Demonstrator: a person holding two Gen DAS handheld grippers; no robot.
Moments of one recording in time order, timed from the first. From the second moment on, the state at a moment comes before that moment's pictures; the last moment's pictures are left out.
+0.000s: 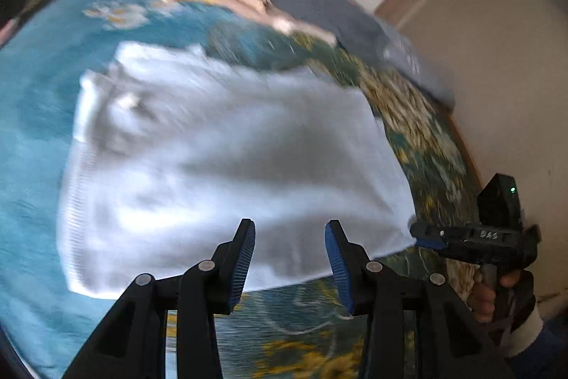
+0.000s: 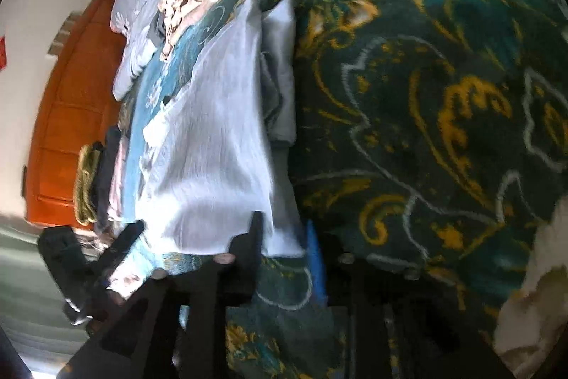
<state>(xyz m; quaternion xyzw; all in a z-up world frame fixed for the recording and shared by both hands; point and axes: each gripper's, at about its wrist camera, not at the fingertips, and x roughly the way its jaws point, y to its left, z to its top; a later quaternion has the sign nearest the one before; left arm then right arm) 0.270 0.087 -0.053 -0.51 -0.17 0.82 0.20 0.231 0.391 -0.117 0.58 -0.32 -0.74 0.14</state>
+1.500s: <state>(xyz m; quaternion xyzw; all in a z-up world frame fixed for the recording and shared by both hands) 0.293 0.067 -0.100 -0.52 -0.36 0.73 0.26 0.159 0.261 -0.050 0.52 -0.27 -0.76 0.28</state>
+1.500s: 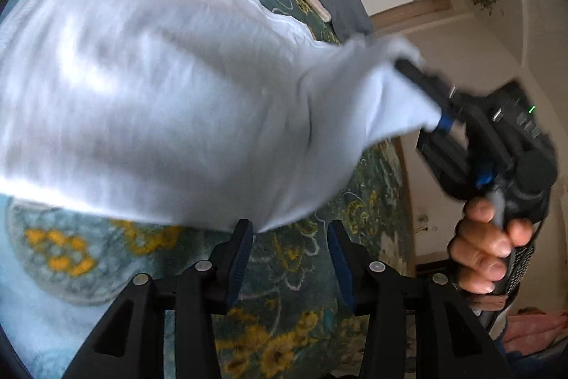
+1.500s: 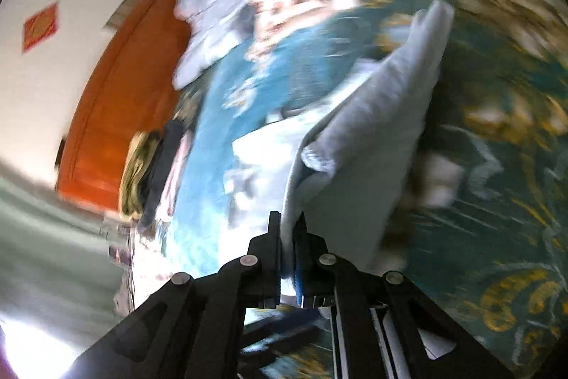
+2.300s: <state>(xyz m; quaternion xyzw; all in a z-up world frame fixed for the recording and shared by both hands) 0.334 -0.028 -0.074 -0.44 -0.40 0.79 0.15 0.154 0.104 -0.069 0.57 -0.18 -0.67 0.44</state>
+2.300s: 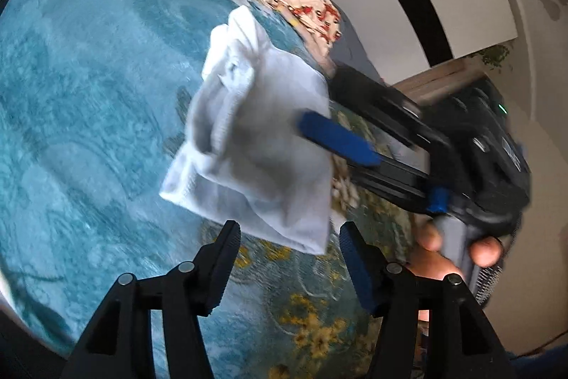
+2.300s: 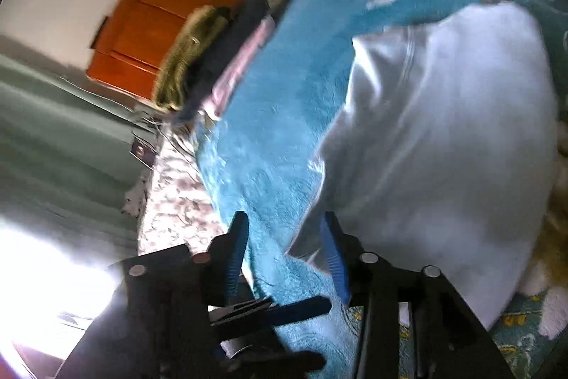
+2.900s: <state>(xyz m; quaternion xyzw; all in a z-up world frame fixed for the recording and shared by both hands) 0.303 -0.052 -0.082 -0.42 -0.43 0.79 0.09 0.165 0.249 -0.103 0.58 -0.24 -0.70 0.32</state>
